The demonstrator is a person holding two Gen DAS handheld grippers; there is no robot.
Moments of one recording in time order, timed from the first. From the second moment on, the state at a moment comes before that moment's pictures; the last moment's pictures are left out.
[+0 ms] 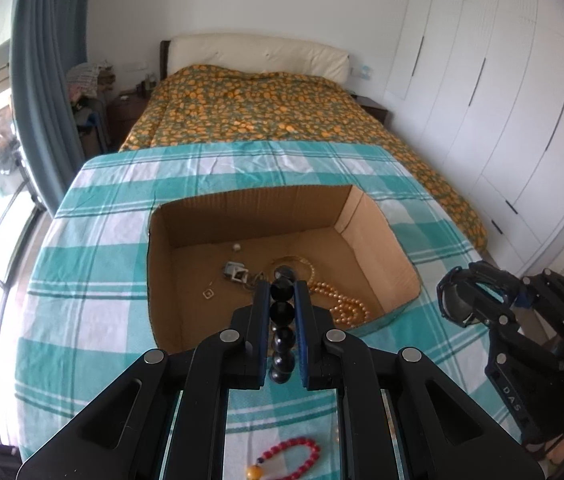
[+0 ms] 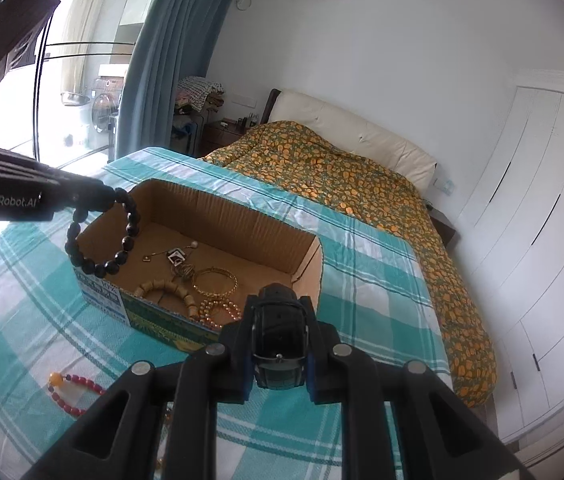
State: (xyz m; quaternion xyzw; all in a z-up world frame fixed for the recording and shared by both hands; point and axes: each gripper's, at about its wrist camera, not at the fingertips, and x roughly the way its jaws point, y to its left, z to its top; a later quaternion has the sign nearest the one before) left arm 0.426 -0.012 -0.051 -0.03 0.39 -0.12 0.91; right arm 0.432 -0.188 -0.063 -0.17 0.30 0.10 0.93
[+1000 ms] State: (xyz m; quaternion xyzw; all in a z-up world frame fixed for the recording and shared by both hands) left arm 0.322 0.012 -0.098 -0.01 0.39 -0.06 0.92; right arm 0.395 -0.256 -0.060 -0.01 0.30 0.11 0.95
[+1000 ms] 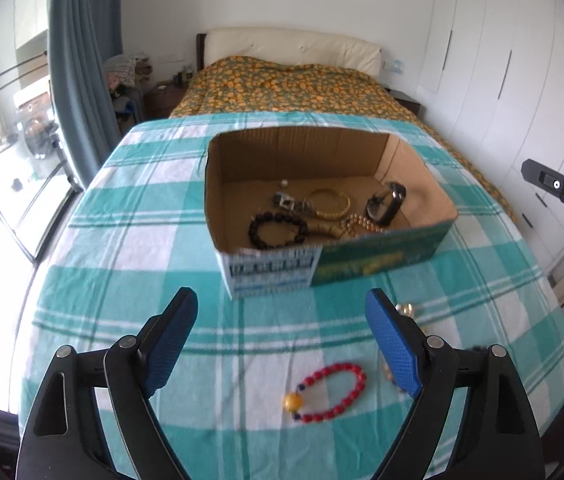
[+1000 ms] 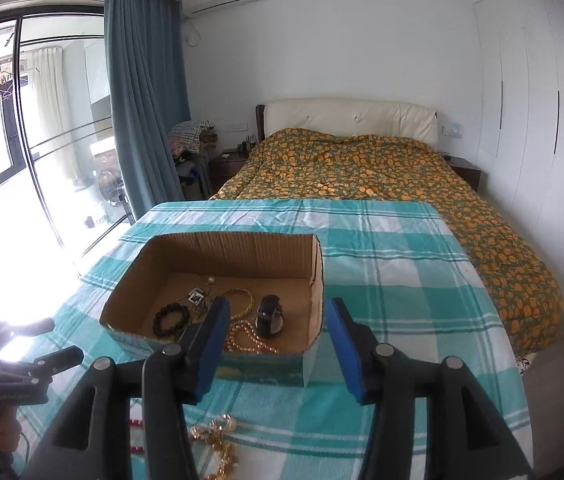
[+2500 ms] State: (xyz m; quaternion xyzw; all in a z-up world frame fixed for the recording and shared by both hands) left arm 0.212 -0.001 -0.213 0.01 0.46 -0.02 0.89; right arm 0.223 -0.252 -0.196 0.01 0.40 0.07 0.91
